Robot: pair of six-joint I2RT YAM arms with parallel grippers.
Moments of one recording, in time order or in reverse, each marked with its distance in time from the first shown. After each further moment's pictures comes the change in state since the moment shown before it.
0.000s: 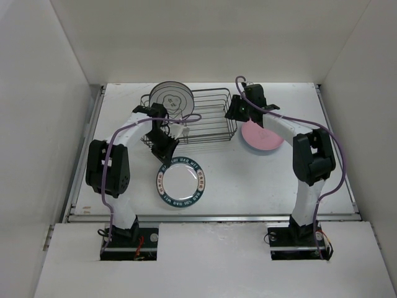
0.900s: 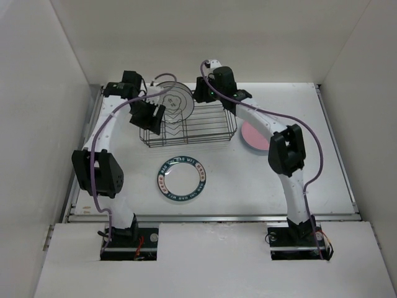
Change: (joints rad) left arm 0.151 -0.024 0.378 -0.045 -0.127 -0.129; right arm 0.186 0.274 0.565 -0.025 0.024 -0.192
